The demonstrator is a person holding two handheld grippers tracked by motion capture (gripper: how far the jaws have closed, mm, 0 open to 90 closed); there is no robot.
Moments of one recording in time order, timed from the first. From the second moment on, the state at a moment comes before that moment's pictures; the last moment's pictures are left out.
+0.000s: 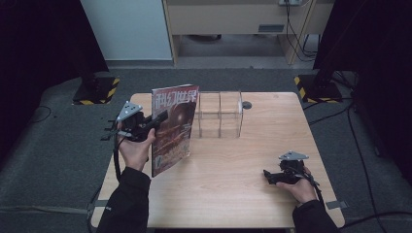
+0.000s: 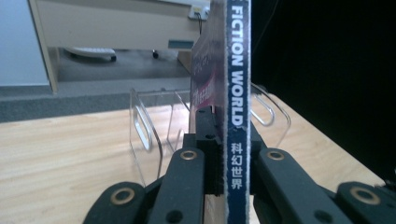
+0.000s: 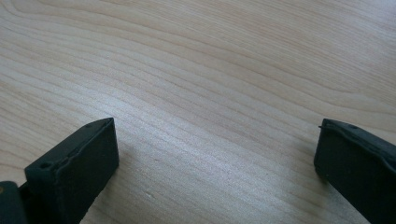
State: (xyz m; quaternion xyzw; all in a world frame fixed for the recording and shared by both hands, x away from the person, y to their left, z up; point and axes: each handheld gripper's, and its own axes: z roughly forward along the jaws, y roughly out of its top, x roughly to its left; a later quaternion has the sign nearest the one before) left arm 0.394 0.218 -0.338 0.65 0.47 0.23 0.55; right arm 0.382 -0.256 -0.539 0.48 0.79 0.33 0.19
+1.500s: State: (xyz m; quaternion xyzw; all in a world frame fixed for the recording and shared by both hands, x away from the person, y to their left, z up) left arm 0.460 0.205 -0.388 0.63 0.47 0.28 0.55; right arm 0.383 -0.256 -0.540 0.48 0.79 0.33 0.19
